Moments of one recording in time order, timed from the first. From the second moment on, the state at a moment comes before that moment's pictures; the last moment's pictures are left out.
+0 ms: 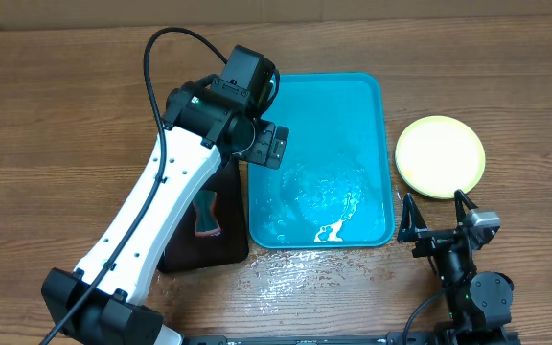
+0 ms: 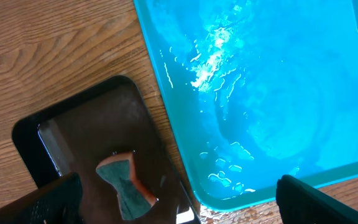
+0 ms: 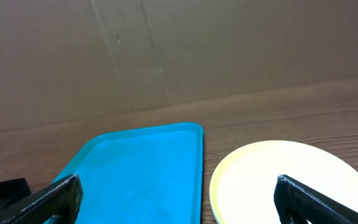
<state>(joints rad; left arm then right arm) -0.46 1.68 1.69 -1.23 -0.08 -0.18 0.13 0.01 0.02 -0.03 -0.01 0.23</state>
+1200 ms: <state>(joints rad) 0.01 0.22 0.43 -0.26 -0.01 -0.10 0.13 0.01 0.02 -0.03 -0.01 0.23</state>
